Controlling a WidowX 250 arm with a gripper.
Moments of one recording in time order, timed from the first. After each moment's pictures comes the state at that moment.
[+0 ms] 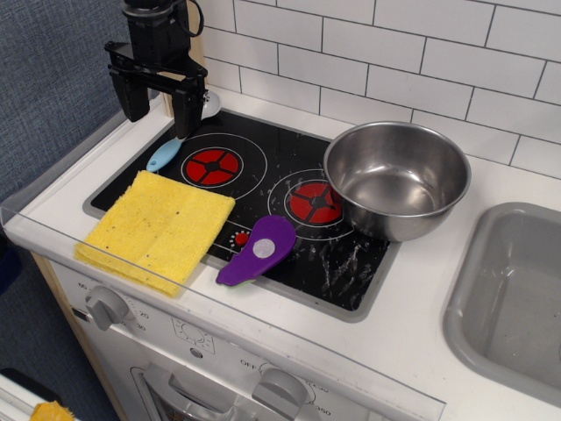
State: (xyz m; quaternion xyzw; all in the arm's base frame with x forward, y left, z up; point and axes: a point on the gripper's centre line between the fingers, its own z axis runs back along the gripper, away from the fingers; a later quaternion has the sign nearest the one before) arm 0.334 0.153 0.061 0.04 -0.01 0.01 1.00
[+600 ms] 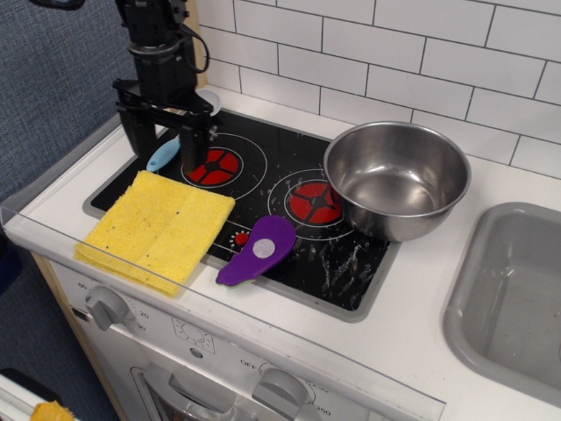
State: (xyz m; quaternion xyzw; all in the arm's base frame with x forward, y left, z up) arm 0.315 0.127 0.045 0.01 0.00 -0.01 1.00
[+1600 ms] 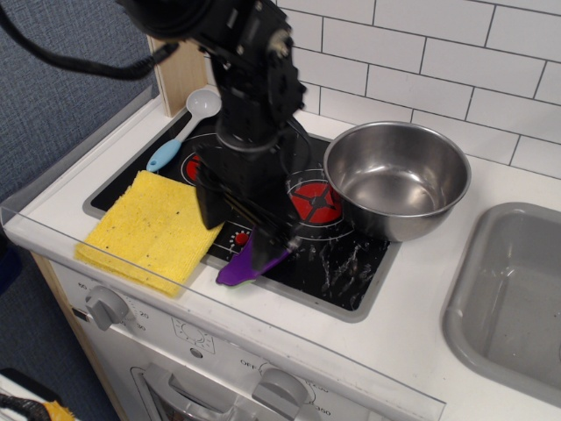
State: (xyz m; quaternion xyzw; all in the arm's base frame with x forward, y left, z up) arm 0.258 0.014 0.037 0.07 -0.02 -0.15 0.99
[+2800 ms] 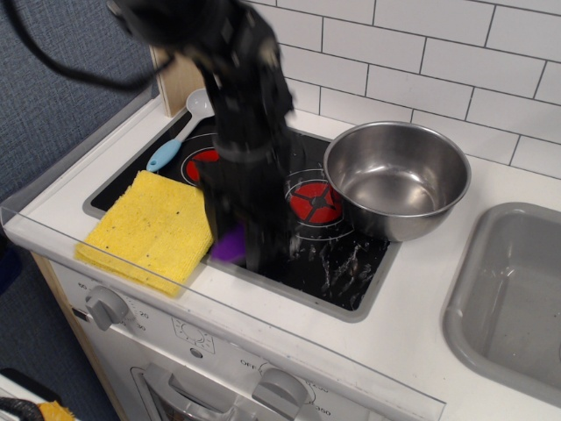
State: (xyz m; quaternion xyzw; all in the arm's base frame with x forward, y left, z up) arm 0.268 0.024 0.036 0.02 -0.03 -0.12 0.99
